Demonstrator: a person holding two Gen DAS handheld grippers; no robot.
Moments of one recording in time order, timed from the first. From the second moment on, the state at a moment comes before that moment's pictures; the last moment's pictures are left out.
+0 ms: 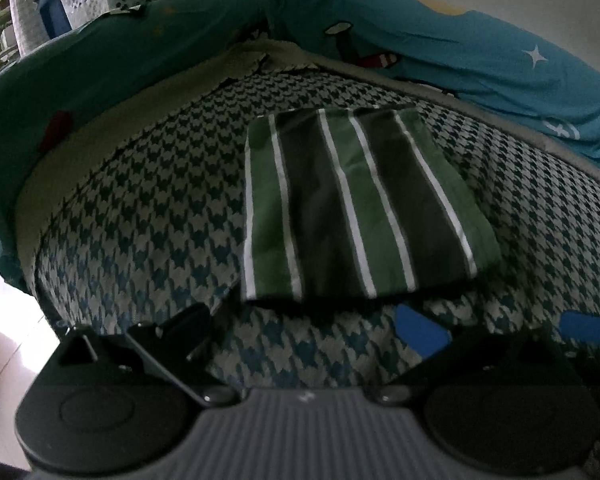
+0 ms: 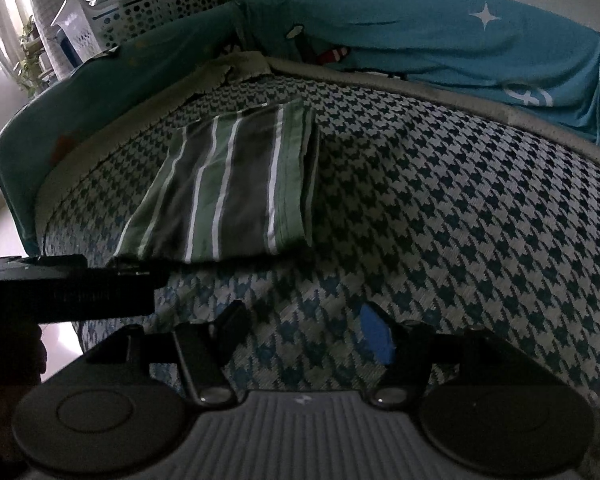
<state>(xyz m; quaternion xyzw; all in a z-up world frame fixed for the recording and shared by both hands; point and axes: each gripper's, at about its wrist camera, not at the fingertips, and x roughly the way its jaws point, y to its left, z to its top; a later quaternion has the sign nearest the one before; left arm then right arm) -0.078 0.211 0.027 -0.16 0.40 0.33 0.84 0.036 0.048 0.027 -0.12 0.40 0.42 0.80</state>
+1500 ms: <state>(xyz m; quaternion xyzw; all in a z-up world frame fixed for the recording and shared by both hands) -0.074 0.198 0.022 -0.14 0.41 0.33 0.84 0.040 0.044 0.036 -0.10 0.40 0.43 0.80</state>
